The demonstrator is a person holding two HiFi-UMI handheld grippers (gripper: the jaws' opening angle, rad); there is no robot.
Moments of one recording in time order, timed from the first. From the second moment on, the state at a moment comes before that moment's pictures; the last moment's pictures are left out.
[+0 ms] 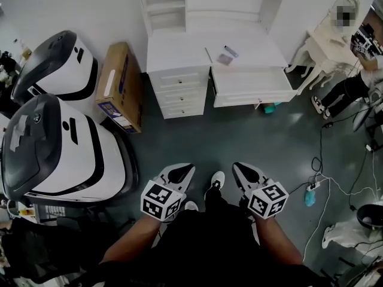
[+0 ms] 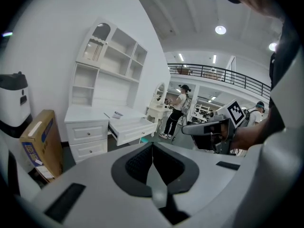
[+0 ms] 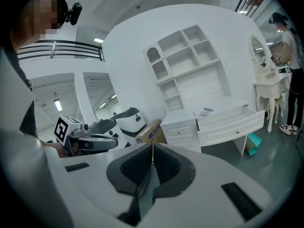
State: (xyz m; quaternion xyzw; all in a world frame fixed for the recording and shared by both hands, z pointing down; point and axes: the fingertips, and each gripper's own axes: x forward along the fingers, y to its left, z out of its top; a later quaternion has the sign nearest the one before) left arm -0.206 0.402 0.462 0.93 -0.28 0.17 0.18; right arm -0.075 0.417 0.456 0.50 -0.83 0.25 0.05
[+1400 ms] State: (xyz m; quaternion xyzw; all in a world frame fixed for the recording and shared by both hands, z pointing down) left arm -0.054 0.175 0.433 0.92 -0.32 0.18 0.15; right arm 0.072 0.192 0.444 0.48 -0.85 0.23 0.00
